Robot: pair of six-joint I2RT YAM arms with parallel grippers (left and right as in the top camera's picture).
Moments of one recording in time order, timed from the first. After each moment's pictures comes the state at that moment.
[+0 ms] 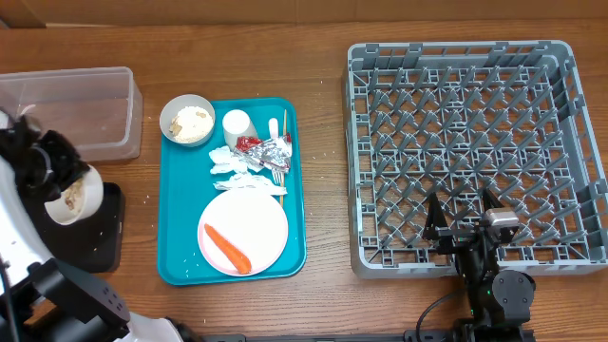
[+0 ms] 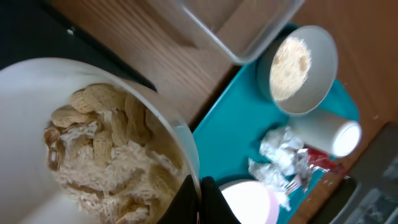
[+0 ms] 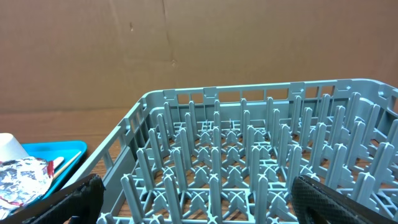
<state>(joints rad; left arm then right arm) 0.67 1.70 1.59 -1.25 0.38 -0.17 0.03 0.01 0.02 -0.03 -0.07 0.10</state>
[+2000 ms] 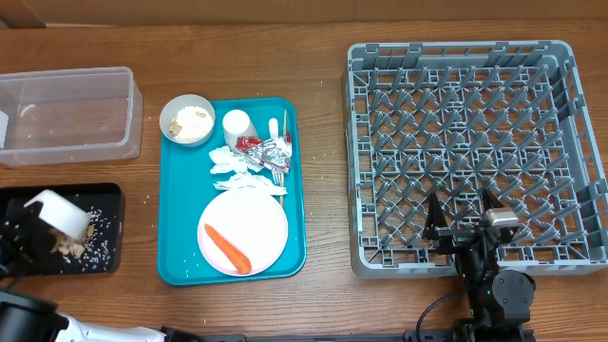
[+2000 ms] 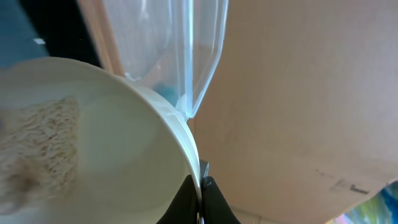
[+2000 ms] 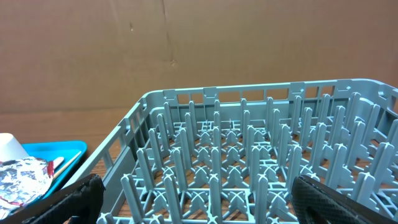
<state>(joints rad) 1.28 1.95 1.29 -1.12 1.29 0.06 0.03 0.01 0.02 -0.03 -0.07 0.10</state>
